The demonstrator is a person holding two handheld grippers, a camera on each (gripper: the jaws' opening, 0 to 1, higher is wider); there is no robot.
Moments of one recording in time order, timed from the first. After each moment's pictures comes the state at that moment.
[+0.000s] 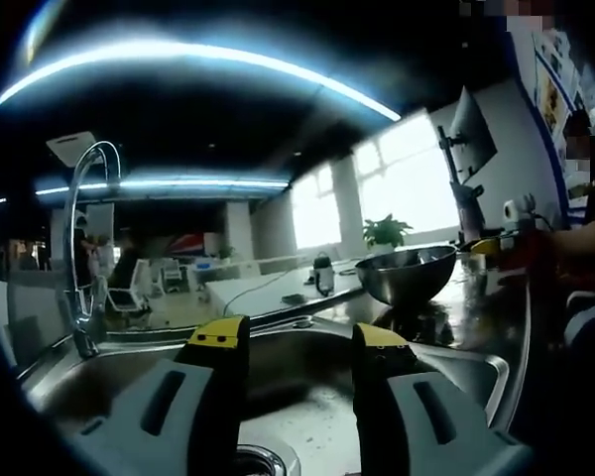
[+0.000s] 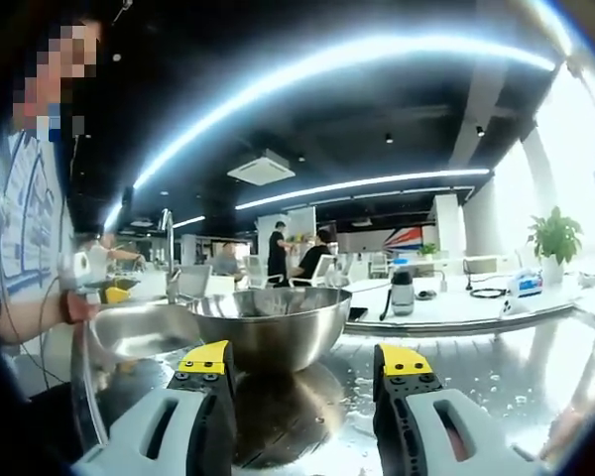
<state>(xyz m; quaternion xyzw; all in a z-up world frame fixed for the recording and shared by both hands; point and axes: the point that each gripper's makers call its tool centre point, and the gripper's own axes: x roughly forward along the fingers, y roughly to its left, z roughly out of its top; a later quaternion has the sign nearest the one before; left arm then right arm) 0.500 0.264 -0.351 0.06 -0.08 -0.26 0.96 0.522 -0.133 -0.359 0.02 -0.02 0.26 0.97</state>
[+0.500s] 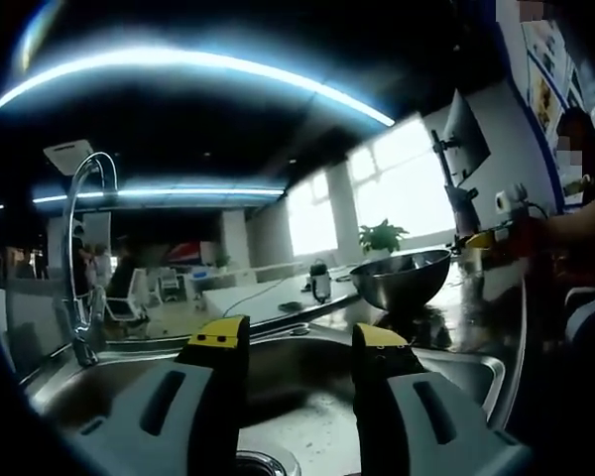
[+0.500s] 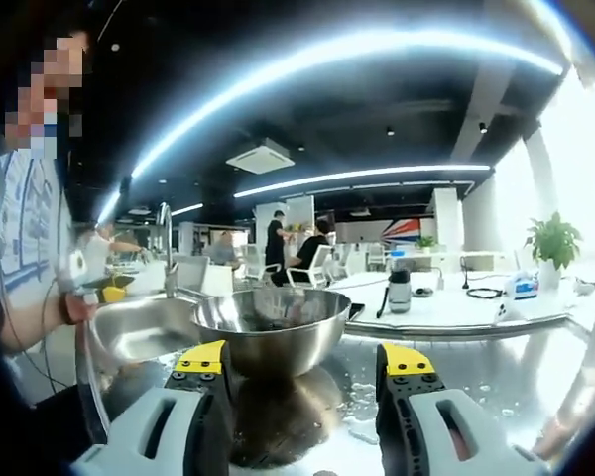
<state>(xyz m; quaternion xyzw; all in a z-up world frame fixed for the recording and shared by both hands) 0.494 0.262 -0.345 0.06 -0.10 -0.27 0.96 0.517 -0.129 -0.333 0.01 0.00 0.26 0.97</state>
